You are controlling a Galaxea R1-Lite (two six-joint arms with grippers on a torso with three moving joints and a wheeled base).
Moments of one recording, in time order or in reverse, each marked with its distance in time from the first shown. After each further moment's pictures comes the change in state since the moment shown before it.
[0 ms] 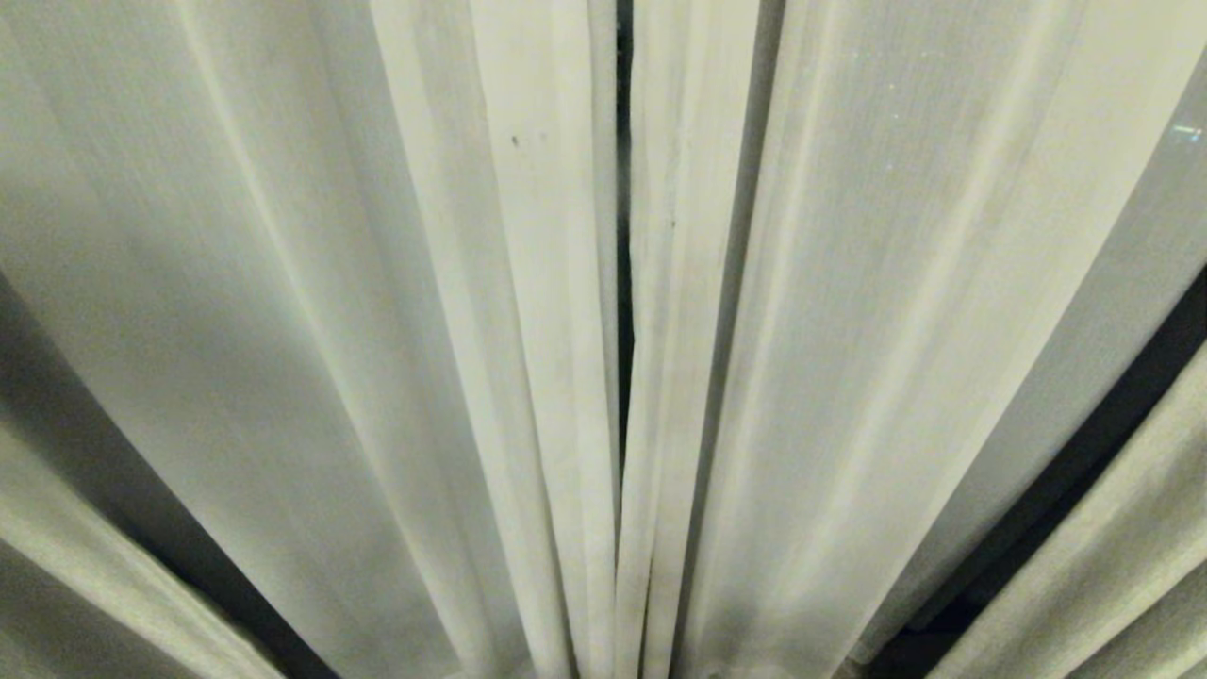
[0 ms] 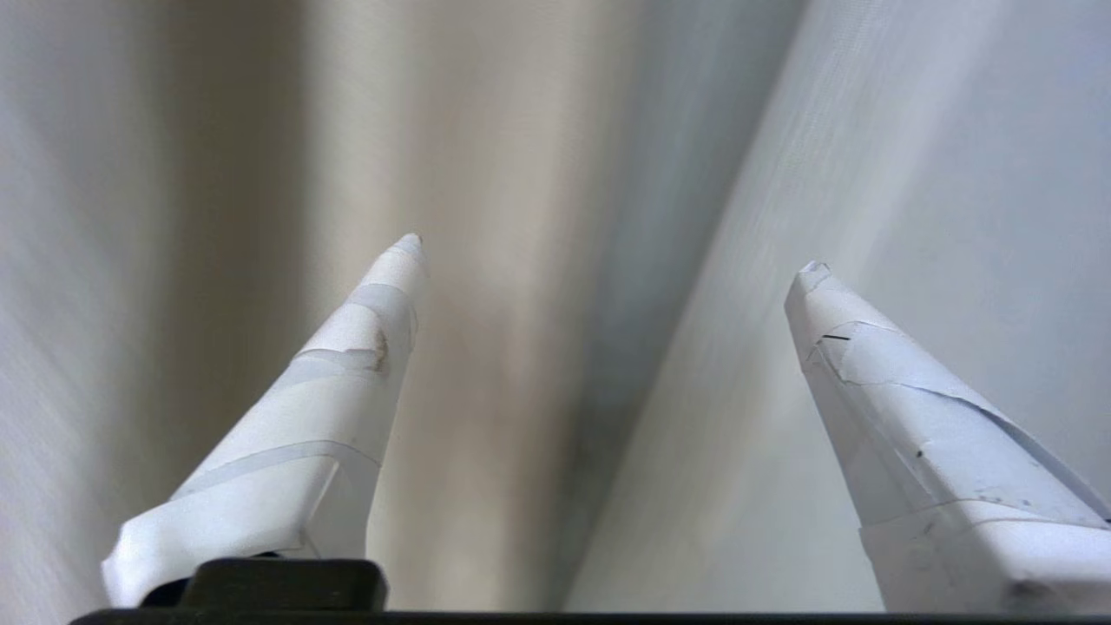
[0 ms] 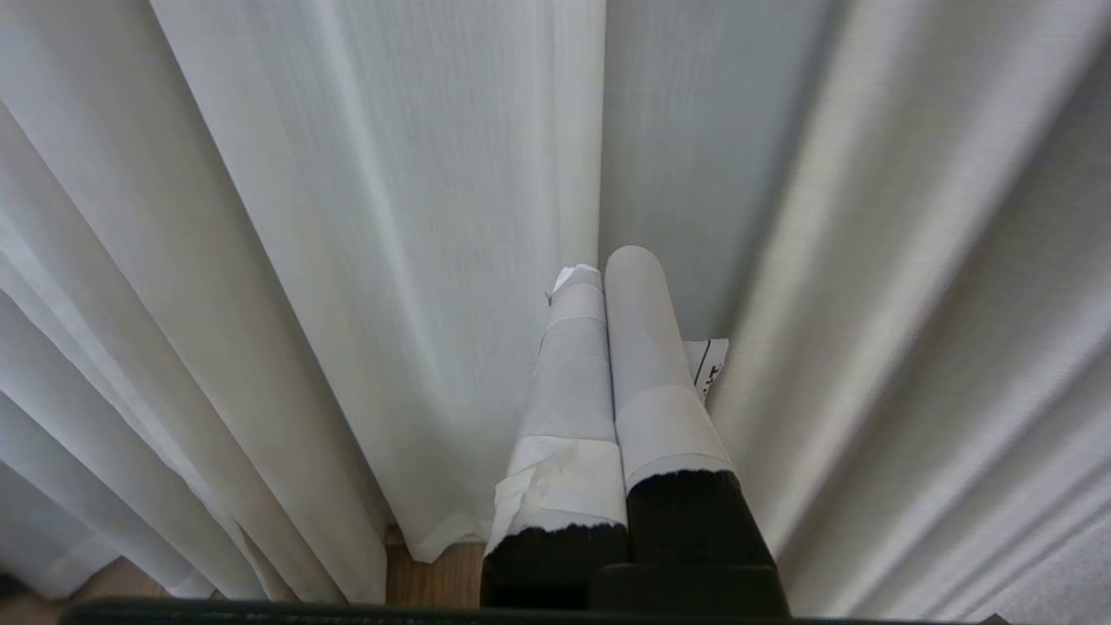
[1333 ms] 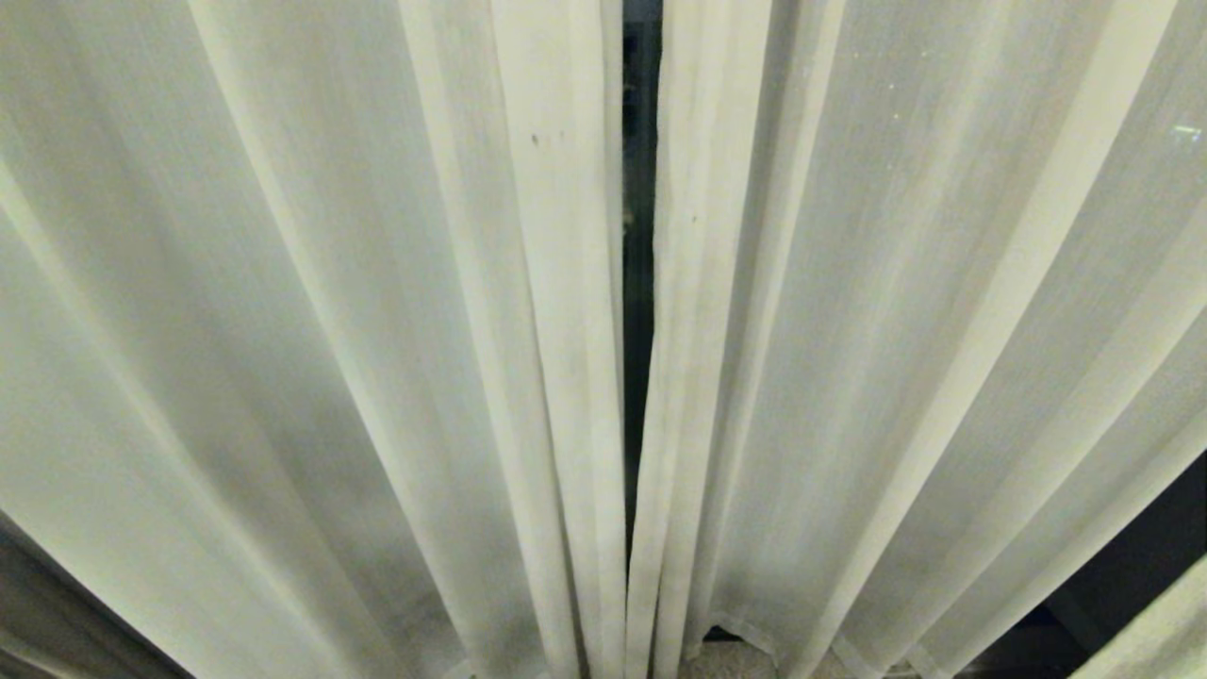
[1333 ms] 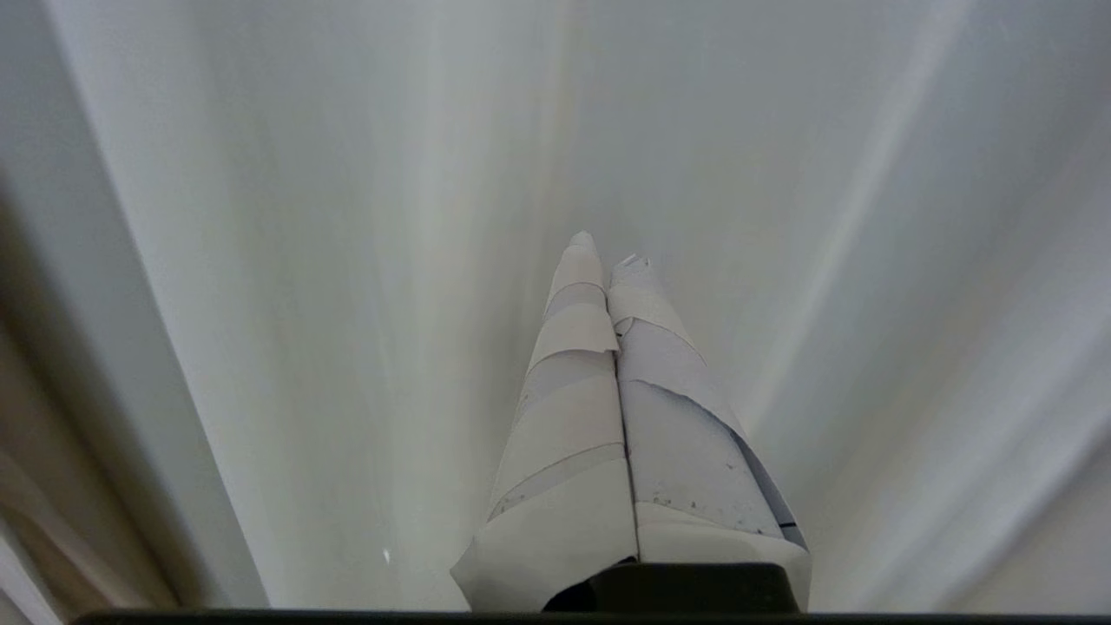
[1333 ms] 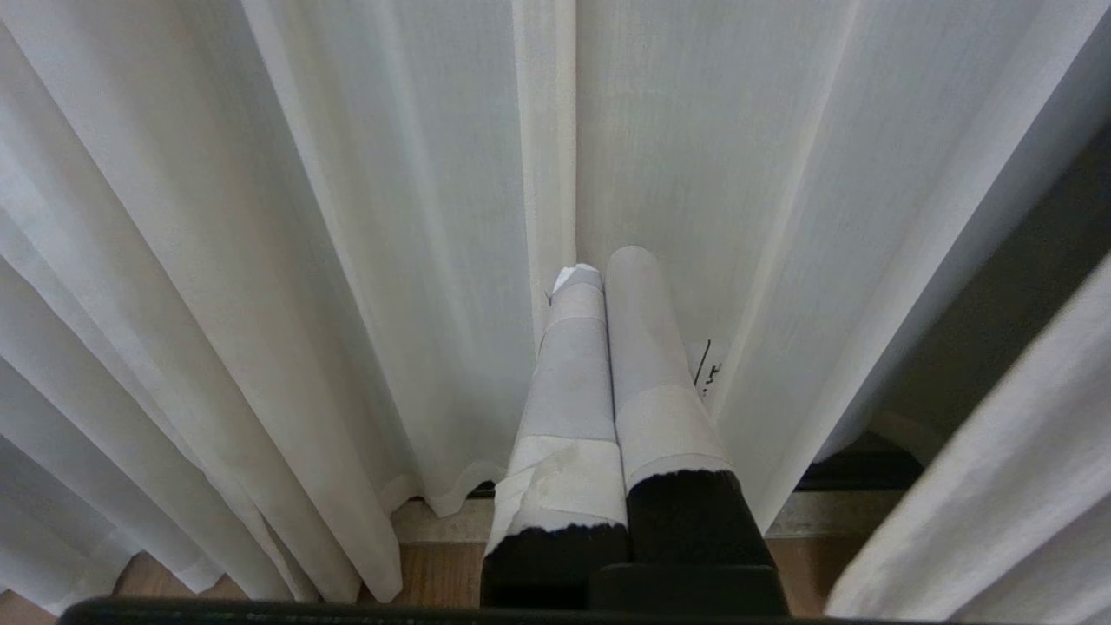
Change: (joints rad) left arm -0.006 -0.557 0.479 0.246 -0.299 0.148; right arm 0.000 0.000 0.000 0.000 0.000 0.000
